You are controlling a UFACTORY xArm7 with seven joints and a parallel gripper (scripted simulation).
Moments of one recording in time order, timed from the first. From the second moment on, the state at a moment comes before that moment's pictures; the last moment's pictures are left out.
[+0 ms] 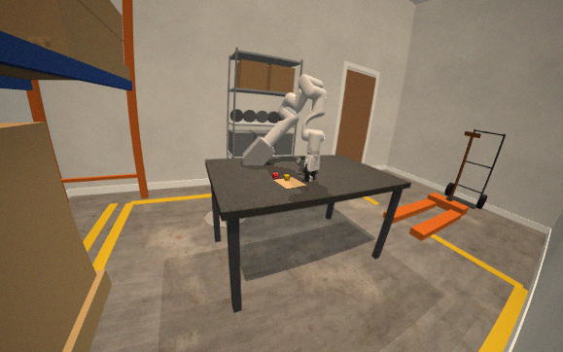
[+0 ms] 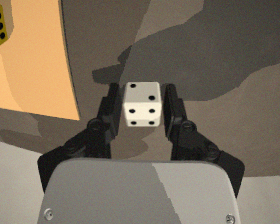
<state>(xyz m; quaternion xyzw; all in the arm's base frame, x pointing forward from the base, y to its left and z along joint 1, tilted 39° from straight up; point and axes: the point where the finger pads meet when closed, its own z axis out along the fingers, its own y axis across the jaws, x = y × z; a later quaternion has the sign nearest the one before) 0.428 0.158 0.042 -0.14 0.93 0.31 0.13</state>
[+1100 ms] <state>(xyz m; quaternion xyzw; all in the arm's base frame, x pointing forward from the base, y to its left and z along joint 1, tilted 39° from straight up) 0.428 0.158 0.042 -0.14 0.93 0.31 0.13</state>
